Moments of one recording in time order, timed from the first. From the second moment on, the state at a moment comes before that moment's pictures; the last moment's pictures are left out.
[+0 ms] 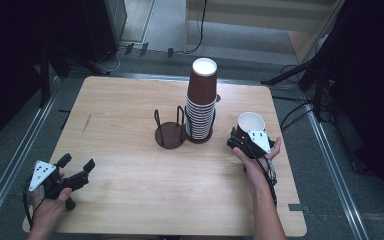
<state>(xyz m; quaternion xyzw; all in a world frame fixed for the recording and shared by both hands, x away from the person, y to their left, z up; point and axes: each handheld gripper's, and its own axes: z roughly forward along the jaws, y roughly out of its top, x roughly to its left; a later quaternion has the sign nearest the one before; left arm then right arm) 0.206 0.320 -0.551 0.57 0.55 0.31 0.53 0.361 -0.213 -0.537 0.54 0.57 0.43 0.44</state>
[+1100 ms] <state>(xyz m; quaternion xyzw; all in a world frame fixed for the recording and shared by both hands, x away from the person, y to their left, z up) 0.207 0.320 -0.551 0.57 0.55 0.31 0.53 0.287 -0.256 -0.522 0.53 0.56 0.46 0.44</state>
